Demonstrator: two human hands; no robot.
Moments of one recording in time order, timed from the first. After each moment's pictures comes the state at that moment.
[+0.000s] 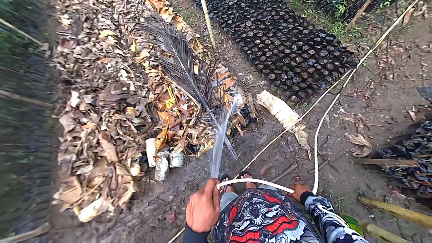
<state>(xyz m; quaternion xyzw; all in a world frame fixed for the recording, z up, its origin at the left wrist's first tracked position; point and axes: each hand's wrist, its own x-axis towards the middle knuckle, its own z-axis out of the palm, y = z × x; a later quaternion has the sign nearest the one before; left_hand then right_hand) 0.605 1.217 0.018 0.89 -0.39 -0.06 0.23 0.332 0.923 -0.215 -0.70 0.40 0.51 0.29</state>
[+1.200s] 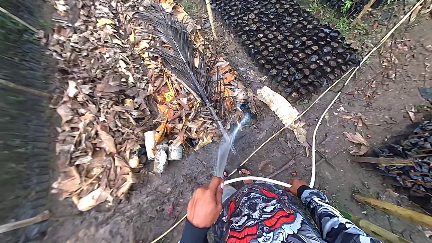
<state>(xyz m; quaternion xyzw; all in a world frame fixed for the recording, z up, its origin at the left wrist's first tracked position) 0.587 1.223 0.022 0.89 -0.38 -0.17 0.18 0.327 0.920 -0.224 -0.70 0.39 0.53 0.27</state>
